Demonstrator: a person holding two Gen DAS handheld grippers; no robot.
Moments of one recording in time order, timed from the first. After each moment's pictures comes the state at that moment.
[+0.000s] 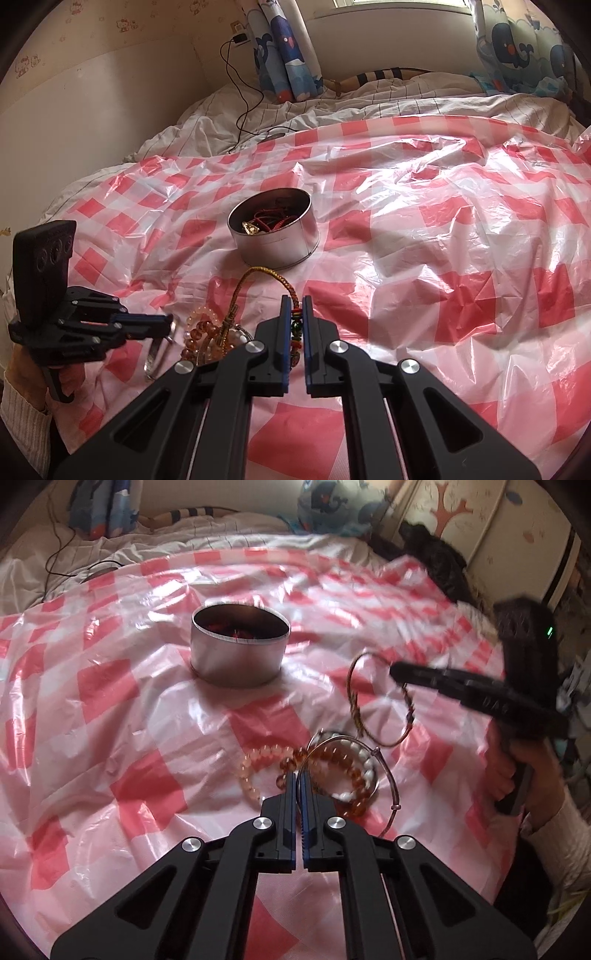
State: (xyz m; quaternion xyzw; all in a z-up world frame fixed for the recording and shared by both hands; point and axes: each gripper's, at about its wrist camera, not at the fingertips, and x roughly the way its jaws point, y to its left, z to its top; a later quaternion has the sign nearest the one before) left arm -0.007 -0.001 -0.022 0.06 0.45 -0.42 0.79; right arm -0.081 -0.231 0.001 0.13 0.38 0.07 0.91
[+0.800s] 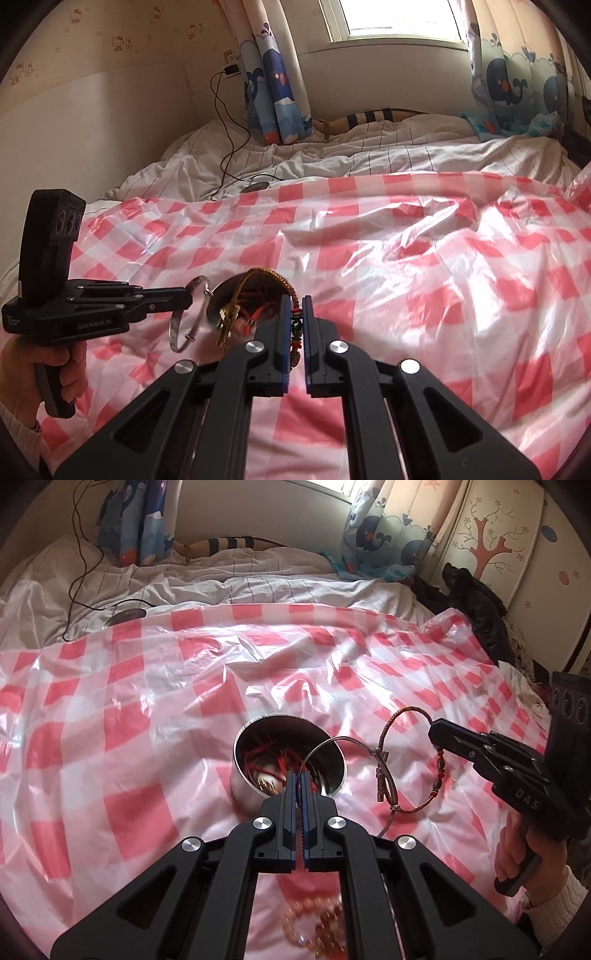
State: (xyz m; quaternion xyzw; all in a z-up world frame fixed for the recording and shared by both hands) left arm 0.091 -0.051 0.019 0.03 0.42 -0.35 0.84; right arm -0.017 -0.242 0.039 0.10 0.32 0.03 0.94
